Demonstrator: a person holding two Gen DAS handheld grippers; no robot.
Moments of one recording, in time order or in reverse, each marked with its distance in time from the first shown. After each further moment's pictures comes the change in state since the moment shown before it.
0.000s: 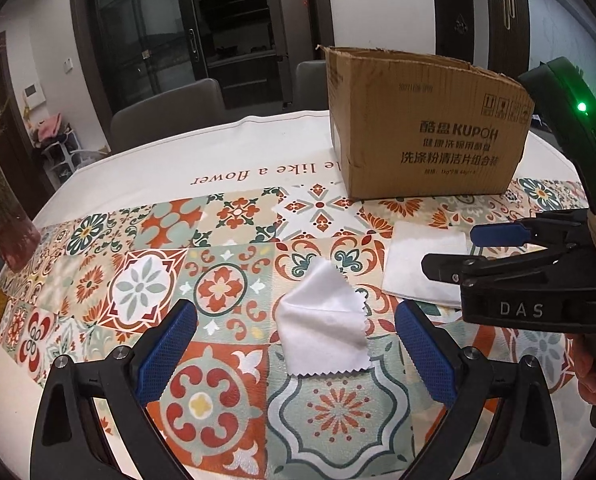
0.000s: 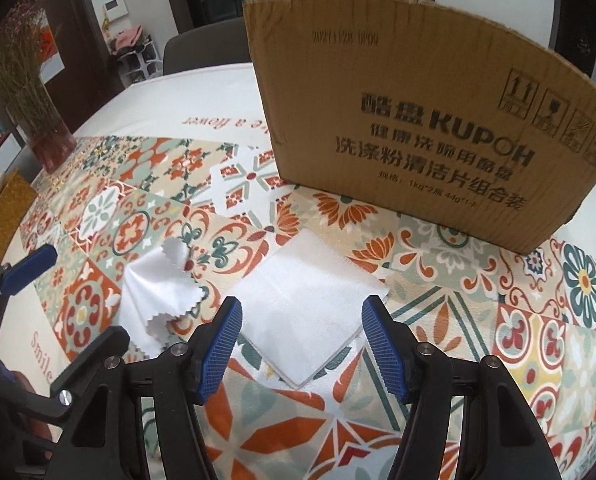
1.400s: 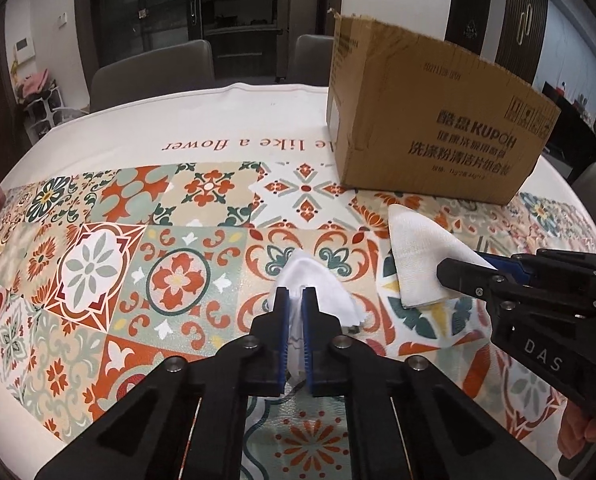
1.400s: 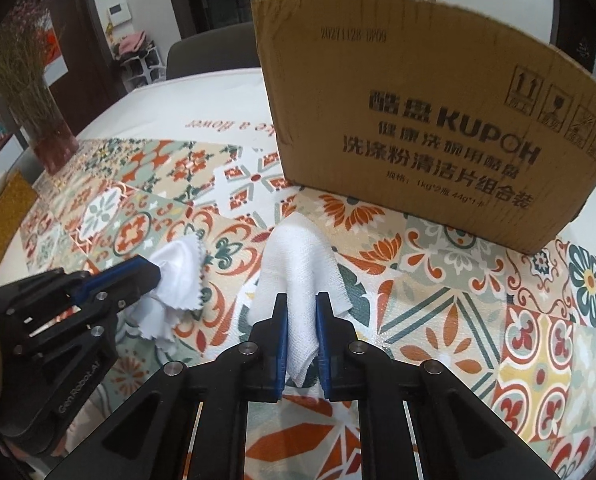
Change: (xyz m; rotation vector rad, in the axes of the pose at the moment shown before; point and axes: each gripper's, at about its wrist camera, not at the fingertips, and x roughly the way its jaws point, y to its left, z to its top) left arm 0.037 0.005 0.008 -0.116 0.076 -0.108; right arm -0.002 0.004 -0.003 0.005 -0.047 0.016
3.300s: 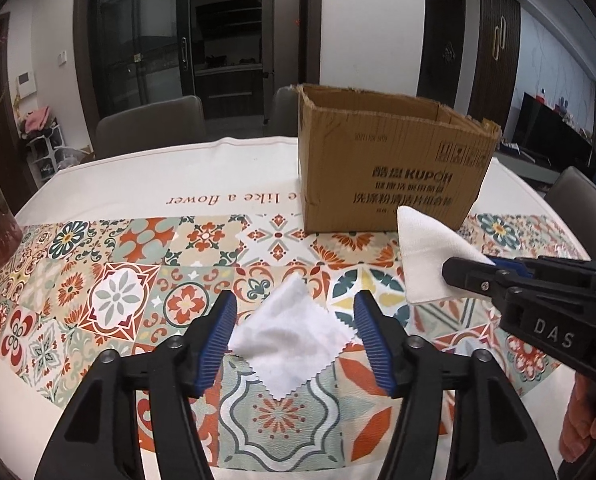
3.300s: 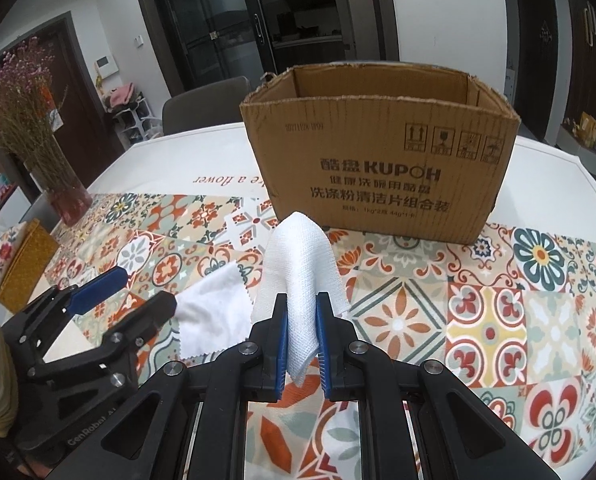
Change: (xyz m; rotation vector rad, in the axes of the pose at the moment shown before) left arm -0.069 -0.028 0.000 0.065 -0.124 -0.003; right arm -0.079 -0.012 -0.016 0.118 -0.125 0.001
